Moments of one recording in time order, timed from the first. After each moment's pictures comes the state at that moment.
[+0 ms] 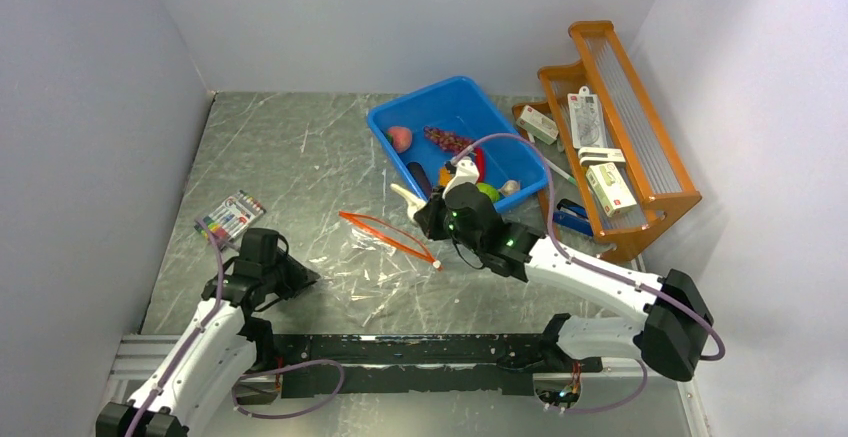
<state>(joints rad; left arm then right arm) -0.20 0.64 0.27 -0.59 0.09 -1.11 0.92 1.19 0.78 -0.05 0.20 0.65</state>
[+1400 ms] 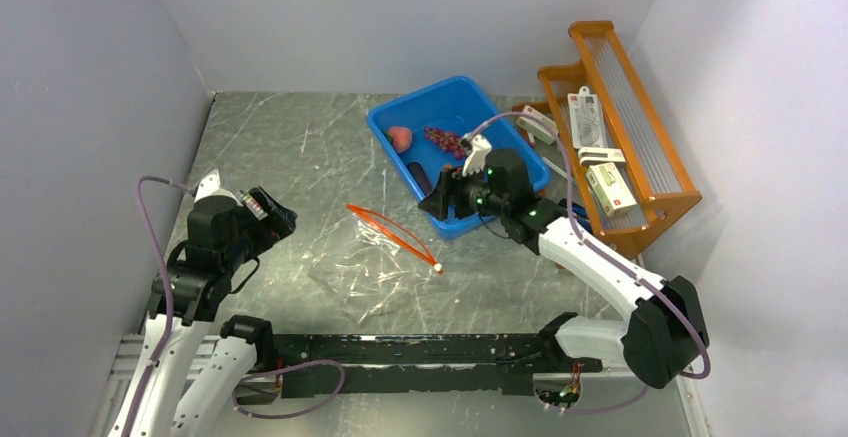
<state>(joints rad) -0.20 0.56 0.79 -0.80 -0.14 -0.69 0.55 1.21 0.85 -0.09 -0.31 0.39</state>
